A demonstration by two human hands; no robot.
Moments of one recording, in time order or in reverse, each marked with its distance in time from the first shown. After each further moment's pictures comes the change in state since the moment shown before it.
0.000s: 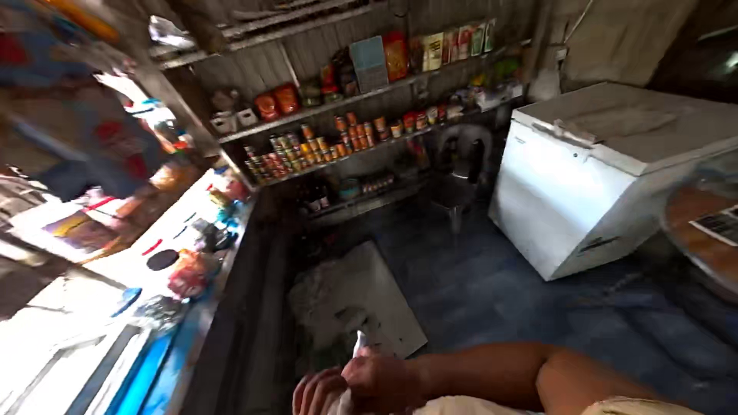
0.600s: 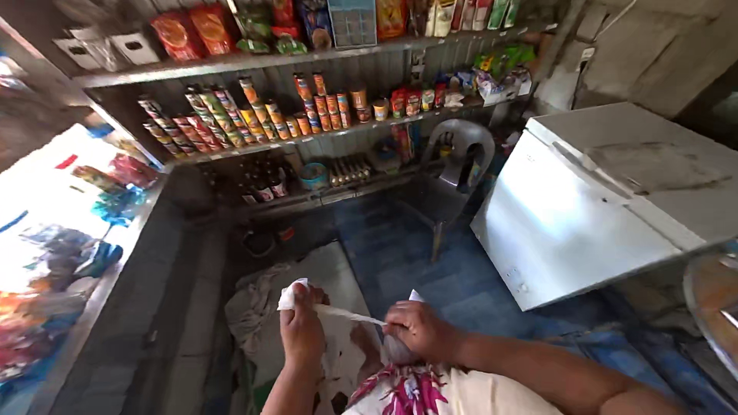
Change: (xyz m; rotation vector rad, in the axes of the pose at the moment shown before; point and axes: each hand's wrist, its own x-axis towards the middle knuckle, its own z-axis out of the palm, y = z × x) left_hand 0.284 -0.146 0.265 -1.116 0.332 -0.874; right_hand 0.000 0.223 -0.256 -0.154 0.212 0.436
